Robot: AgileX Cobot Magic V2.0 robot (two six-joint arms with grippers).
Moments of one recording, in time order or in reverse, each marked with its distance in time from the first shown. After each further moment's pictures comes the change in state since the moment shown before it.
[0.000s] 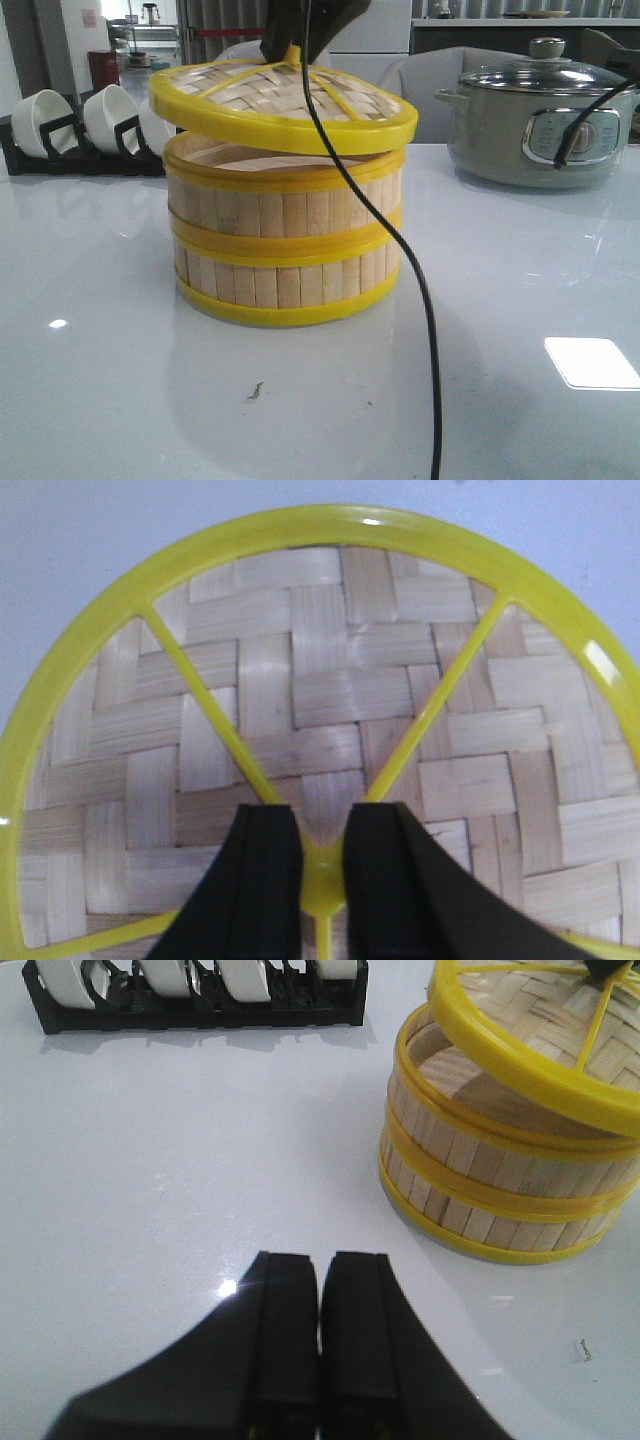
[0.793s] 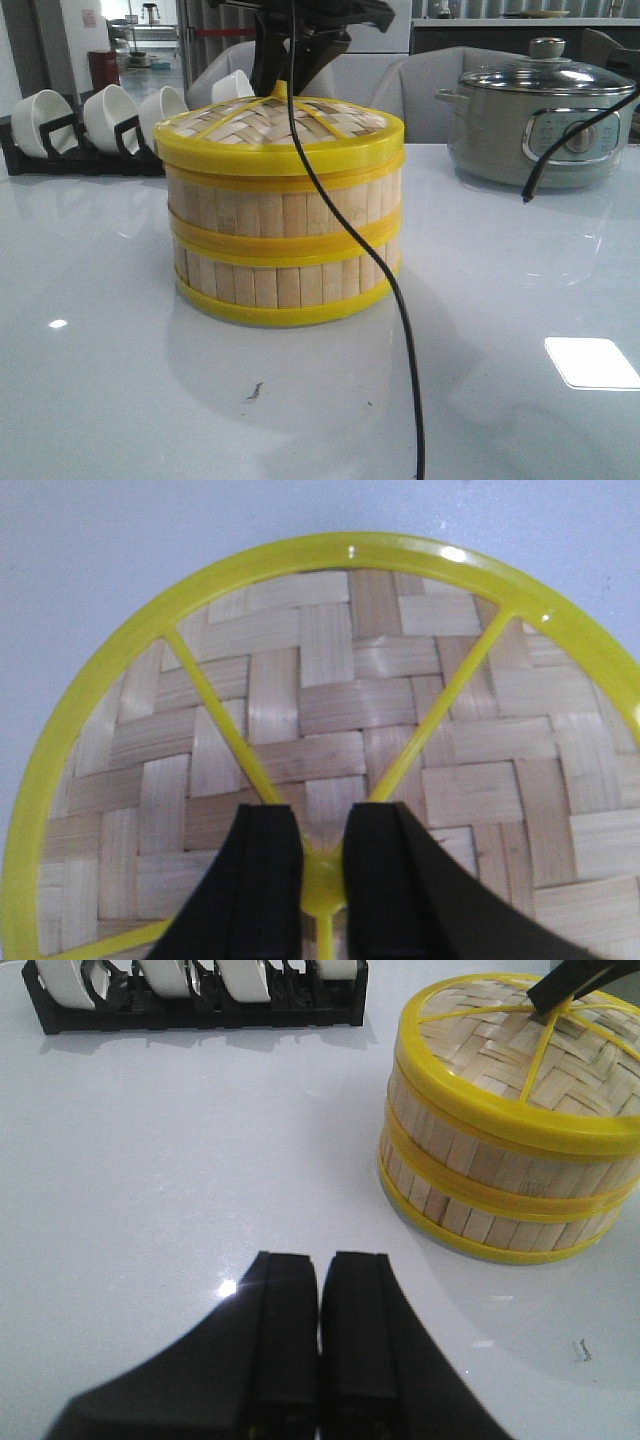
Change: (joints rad) left arm 0.000 0.000 0.000 0.000 0.000 0.000; right arm 0.003 0.106 -0.082 -0.002 -0.025 0.000
